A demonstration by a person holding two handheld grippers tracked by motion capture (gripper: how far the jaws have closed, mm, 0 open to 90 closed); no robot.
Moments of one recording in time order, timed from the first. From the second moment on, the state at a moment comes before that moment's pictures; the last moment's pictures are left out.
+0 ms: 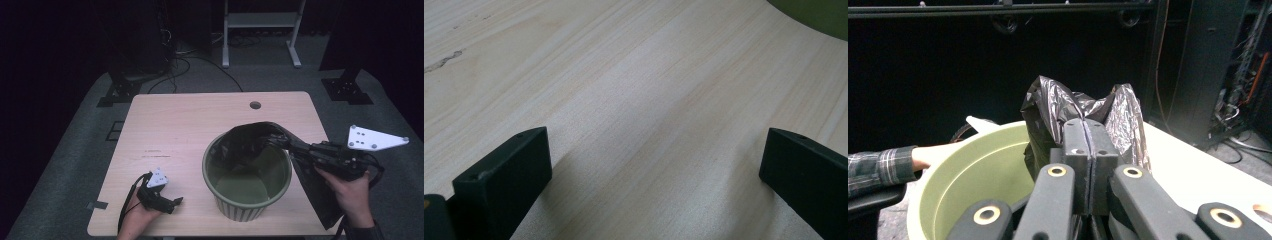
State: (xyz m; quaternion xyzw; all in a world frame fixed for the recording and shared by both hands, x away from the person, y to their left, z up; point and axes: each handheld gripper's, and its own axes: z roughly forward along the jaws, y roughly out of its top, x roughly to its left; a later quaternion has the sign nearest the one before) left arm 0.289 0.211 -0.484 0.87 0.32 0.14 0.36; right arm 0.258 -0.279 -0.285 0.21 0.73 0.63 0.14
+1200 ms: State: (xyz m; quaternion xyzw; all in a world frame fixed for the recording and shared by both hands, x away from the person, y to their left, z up) left arm 0.289 0.211 -0.484 0.86 0.32 0.14 0.36; right arm 0.272 -0.244 -0.288 0.19 0.76 0.61 0.11
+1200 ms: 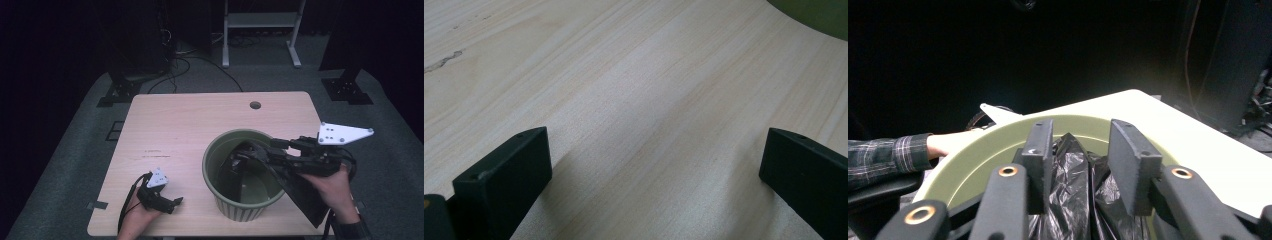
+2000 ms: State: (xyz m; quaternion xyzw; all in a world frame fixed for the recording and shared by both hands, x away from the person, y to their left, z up) left arm 0.289 0.211 -0.484 0.87 0.32 0.14 0.36; right arm 0.232 -0.291 -0.327 0.23 0.77 0.59 0.11
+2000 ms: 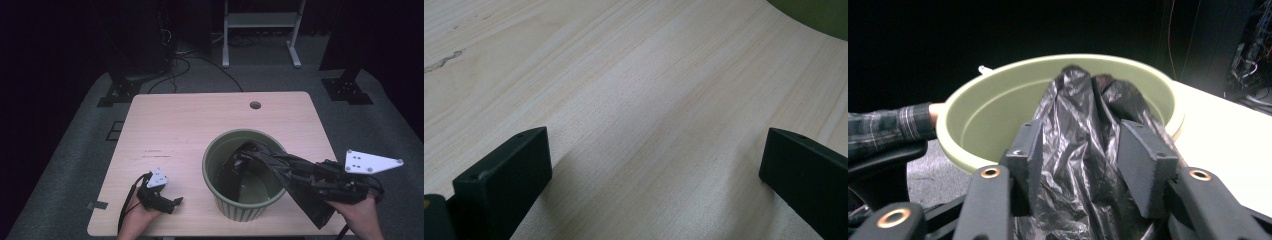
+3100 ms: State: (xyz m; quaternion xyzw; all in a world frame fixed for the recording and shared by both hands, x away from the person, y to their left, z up) left arm 0.280 0.218 -0.425 0.83 0.26 0.09 0.49; right arm 0.249 -0.270 -0.302 0.20 0.77 0.59 0.11
